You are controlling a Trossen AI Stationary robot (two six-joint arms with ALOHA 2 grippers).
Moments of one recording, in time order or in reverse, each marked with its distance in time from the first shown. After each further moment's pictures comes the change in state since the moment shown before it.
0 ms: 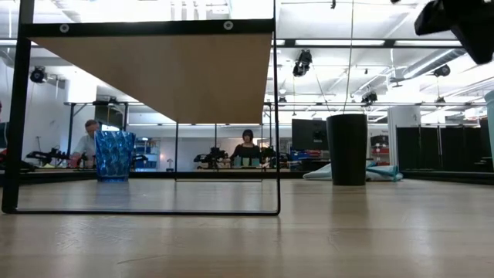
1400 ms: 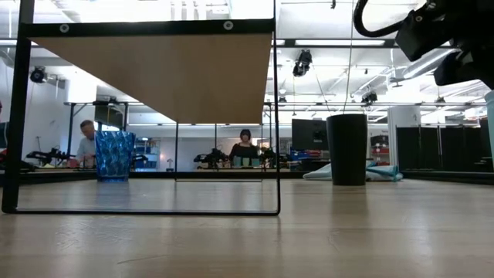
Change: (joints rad) left arm 0.001 0.001 0.020 -0.051 -0.004 -0.024; right arm 0.005 -0.002 -0.266 0.275 -0.088 0.053
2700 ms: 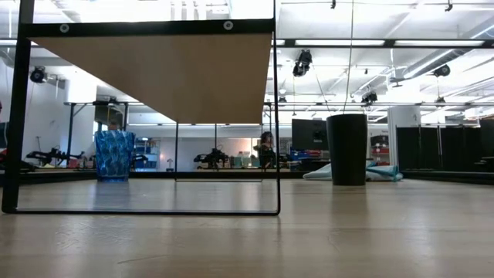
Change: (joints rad) left arm -0.001 0.076 -0.003 0.000 -0.023 -0.080; right arm -0.200 0.034 1.006 -0.353 0.437 -0.403
